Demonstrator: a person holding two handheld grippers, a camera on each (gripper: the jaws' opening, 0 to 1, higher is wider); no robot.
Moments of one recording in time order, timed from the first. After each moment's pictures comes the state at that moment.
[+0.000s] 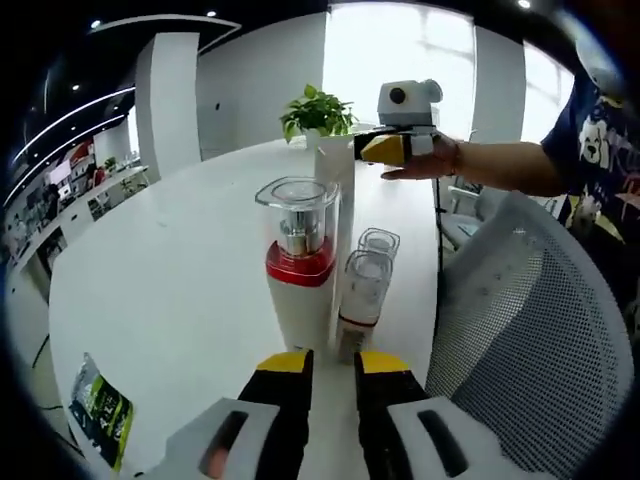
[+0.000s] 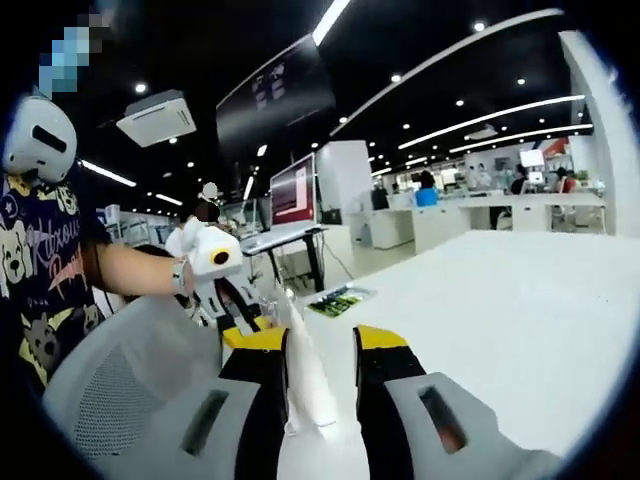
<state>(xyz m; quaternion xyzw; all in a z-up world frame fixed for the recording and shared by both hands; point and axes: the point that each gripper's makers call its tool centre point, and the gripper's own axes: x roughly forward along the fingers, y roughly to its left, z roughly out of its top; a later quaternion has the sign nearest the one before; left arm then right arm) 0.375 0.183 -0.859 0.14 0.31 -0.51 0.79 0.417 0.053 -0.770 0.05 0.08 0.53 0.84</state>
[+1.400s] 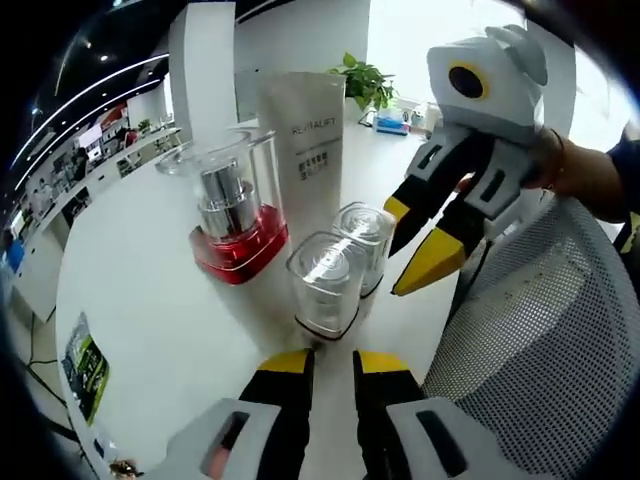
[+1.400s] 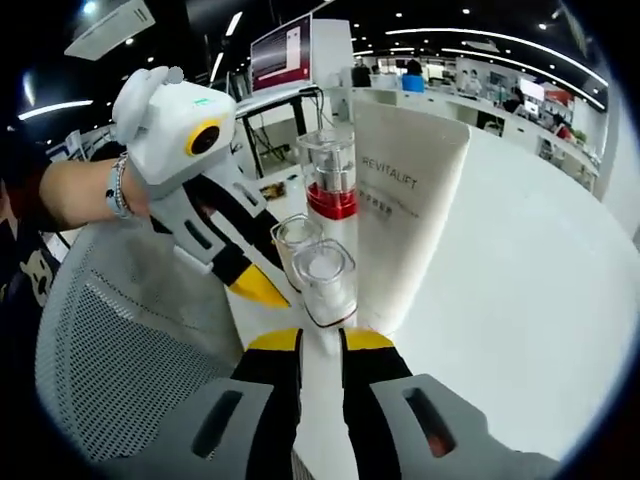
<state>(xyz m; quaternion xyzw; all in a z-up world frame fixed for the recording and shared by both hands) 0.365 0.150 -0.895 0.15 0.37 -0.41 0.82 0.366 0.103 -0.868 -0.13 0.33 0.49 0.80</state>
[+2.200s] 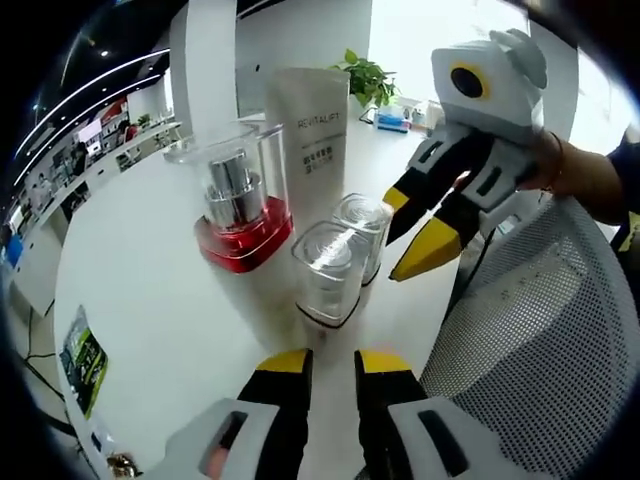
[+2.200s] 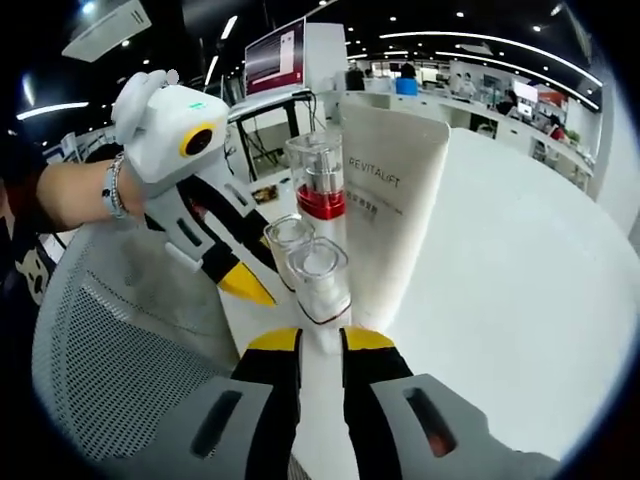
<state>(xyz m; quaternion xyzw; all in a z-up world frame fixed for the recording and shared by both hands) 0.361 0.157 -0.894 0.13 0.39 -0.42 0.81 0.366 0.096 -0.867 -0.13 0.32 0.48 0.81</state>
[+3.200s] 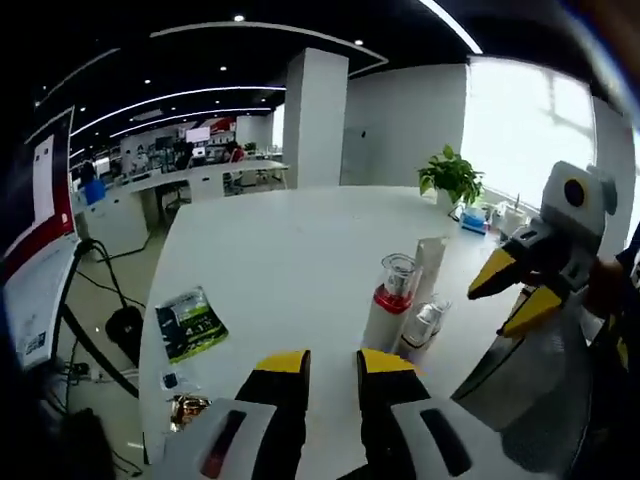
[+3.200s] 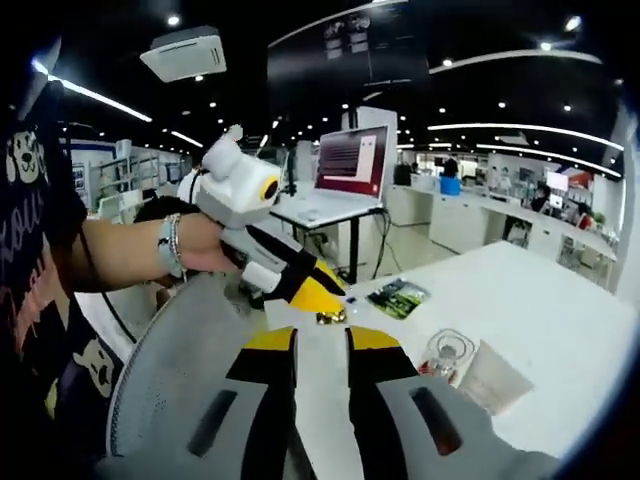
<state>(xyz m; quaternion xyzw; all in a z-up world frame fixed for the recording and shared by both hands) 0.369 0.286 -0.782 0.00 0.26 -0.21 0.94 0.325 0.214 -0.732 -0.08 0.11 0.57 0.81</state>
